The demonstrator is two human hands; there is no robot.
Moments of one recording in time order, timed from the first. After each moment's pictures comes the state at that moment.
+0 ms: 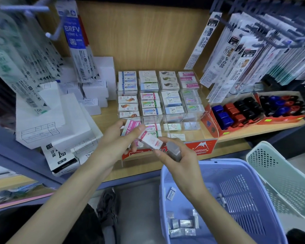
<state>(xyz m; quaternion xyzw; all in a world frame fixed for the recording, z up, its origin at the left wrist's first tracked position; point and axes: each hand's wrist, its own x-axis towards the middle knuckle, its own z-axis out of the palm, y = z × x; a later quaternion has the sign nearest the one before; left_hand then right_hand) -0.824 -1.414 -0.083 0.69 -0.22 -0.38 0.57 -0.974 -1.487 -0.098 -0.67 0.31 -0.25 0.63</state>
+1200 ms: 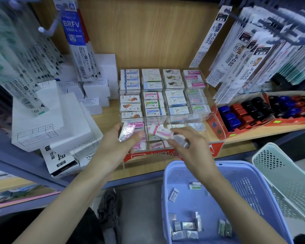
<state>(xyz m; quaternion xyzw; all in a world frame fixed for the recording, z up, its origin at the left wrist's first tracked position) -0.816 -1.413 -0.095 0.73 -0.21 -0.34 0.56 -0.965 -1.546 -0.118 -0.86 0.32 -0.21 0.35</state>
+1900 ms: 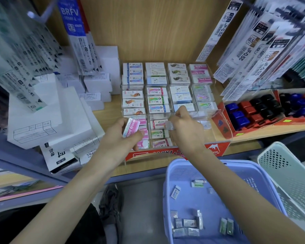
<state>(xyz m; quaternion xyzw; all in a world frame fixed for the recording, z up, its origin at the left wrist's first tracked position) -0.813 -1.420 -0.097 0.74 -0.21 -0.34 0.53 -0.912 -1.577 -0.135 -0.94 0.32 -0.09 0.03</state>
